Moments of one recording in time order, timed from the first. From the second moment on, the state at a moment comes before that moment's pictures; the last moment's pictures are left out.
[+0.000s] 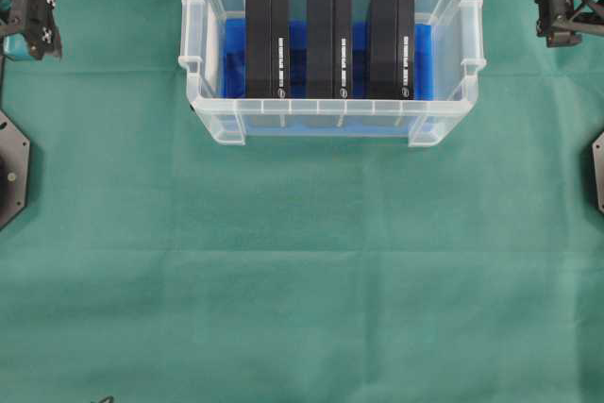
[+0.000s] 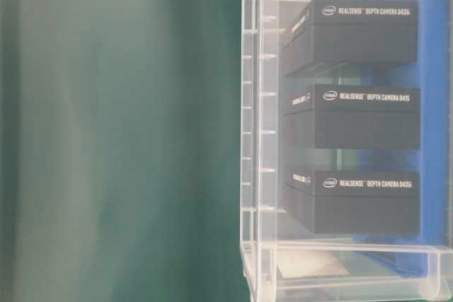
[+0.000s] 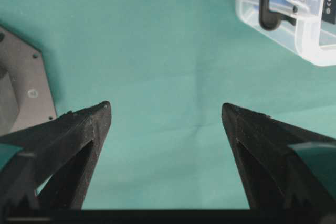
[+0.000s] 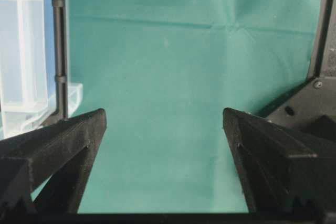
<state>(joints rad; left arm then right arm) 0.29 -0.63 0.42 0.10 1.49 -1.23 -0.35 -0.54 0.51 -0.23 1.41 1.36</state>
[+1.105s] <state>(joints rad) 0.29 -0.63 0.42 0.10 1.49 -1.23 -0.28 -0.18 0.22 -0.21 1.31 1.40</state>
